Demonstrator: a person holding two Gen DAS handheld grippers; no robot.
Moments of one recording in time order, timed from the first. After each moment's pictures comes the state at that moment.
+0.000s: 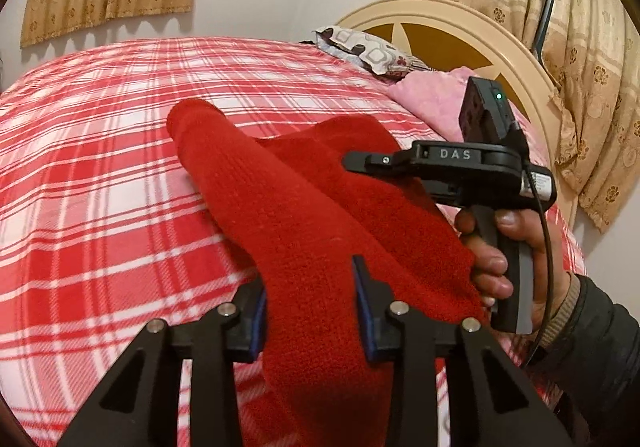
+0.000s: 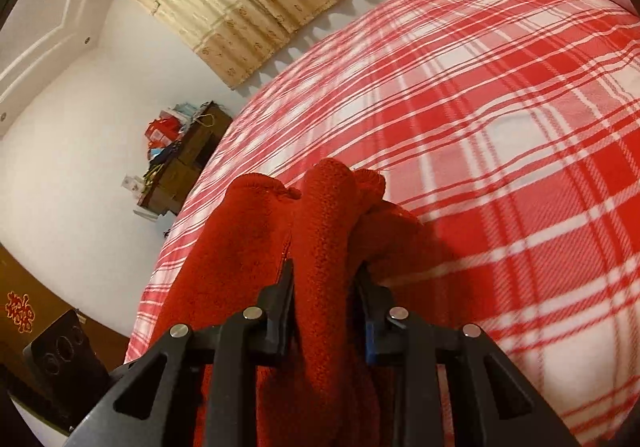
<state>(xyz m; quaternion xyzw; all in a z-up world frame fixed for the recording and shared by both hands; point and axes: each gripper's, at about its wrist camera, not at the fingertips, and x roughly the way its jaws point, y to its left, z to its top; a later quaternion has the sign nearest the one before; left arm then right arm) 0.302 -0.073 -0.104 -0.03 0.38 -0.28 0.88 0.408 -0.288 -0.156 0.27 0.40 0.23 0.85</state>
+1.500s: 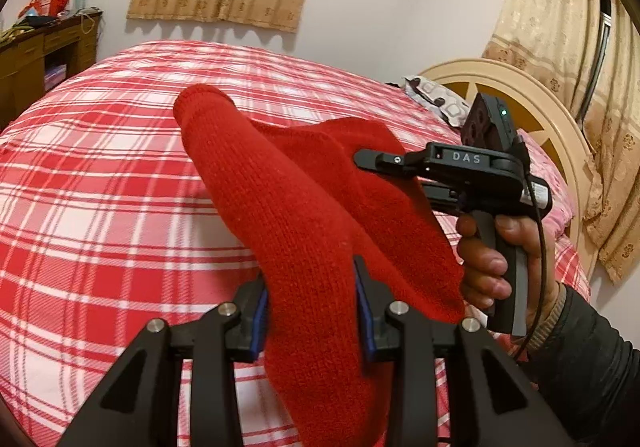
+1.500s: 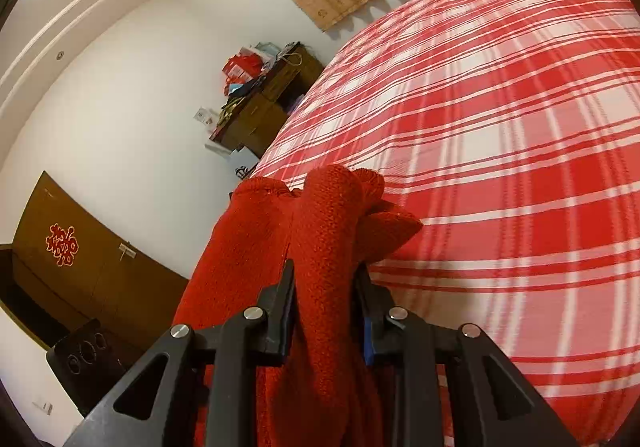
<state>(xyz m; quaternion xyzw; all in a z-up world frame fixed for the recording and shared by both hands) 0.196 0.100 -0.095 -0.11 0.35 -0.14 0.92 0.346 -0.061 -0.141 0.24 0.42 0.39 0.79</state>
